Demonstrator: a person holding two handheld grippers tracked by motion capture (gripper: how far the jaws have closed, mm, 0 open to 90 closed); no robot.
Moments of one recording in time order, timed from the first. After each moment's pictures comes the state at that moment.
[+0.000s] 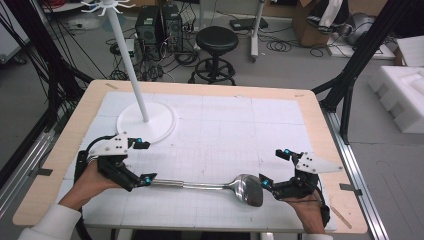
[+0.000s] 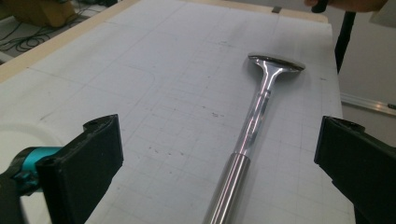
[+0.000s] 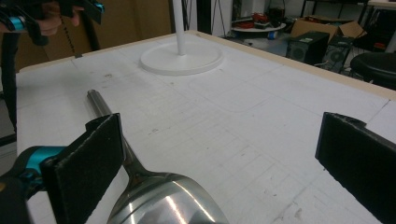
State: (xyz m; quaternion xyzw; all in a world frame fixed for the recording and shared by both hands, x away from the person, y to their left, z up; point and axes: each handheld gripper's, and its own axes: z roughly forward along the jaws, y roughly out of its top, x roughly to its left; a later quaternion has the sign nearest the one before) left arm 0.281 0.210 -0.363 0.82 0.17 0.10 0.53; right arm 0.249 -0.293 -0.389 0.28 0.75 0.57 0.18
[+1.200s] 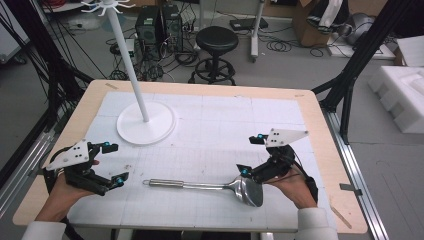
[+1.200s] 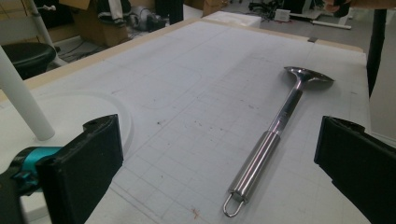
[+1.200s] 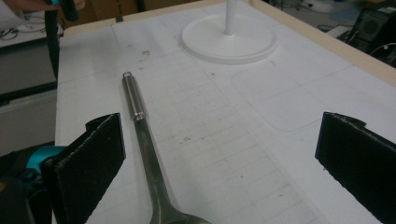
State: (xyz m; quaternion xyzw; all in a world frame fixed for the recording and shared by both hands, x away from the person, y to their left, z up) left arm 0.261 0.276 -0.384 0.77 0.22 0.15 0.58; right arm 0.295 -0.232 -0.347 0.20 0.83 0.50 0.10
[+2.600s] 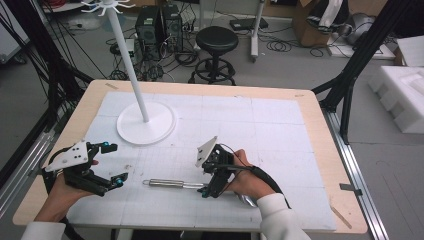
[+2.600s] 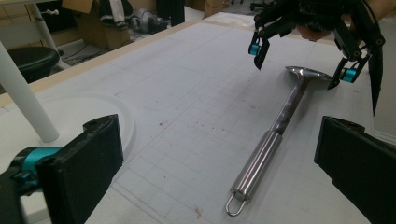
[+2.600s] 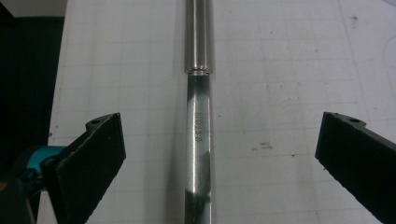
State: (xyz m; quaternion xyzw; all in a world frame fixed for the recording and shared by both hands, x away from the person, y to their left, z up) left arm 0.260 0.276 -0.384 0.78 0.22 0.16 0.57; right arm 0.309 -0.096 -0.387 0.03 0.96 0.28 0.02
